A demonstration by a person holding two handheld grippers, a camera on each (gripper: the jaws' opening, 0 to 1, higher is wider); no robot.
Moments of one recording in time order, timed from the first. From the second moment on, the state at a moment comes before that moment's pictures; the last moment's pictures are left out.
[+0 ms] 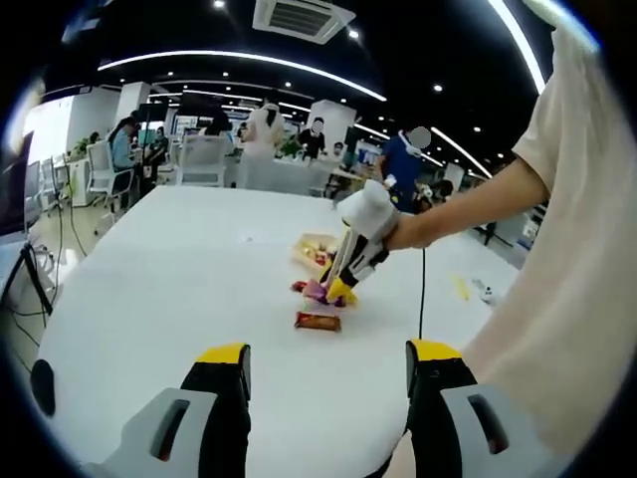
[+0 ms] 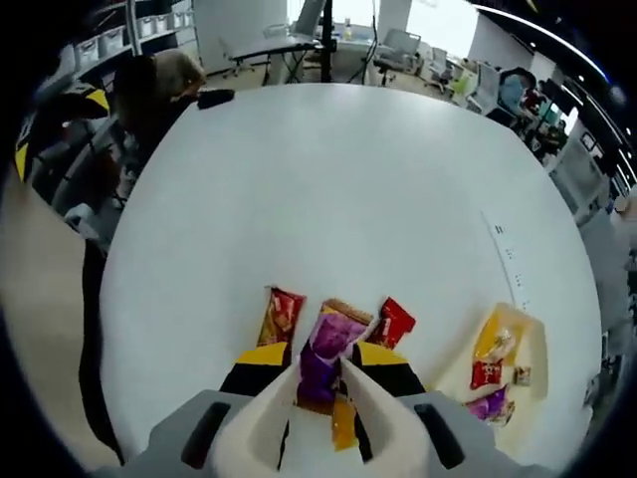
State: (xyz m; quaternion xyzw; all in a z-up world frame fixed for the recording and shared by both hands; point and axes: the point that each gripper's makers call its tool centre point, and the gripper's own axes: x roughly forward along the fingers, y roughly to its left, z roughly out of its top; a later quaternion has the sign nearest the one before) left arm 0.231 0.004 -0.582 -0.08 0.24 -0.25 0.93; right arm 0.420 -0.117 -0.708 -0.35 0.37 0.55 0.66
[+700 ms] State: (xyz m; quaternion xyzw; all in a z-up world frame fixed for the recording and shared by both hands) left arm 0.228 -0.005 -0.569 -0.06 0.22 -0.27 0.94; right arm 0.440 -0.132 -0.664 -0.34 0.34 0.52 0.71
